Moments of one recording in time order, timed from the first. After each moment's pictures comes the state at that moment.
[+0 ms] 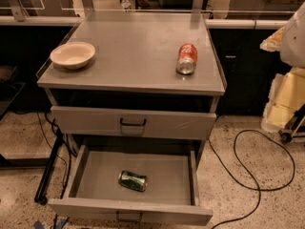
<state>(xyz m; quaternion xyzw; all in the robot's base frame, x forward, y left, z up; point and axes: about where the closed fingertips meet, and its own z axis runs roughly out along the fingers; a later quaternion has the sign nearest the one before) 0.438 -0.217 0.976 -0.60 0.78 -0.03 0.16</state>
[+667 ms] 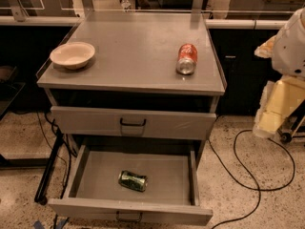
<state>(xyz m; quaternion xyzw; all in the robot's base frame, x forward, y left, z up) 0.437 -0.208 0.964 -0.60 0.78 -0.03 0.16</state>
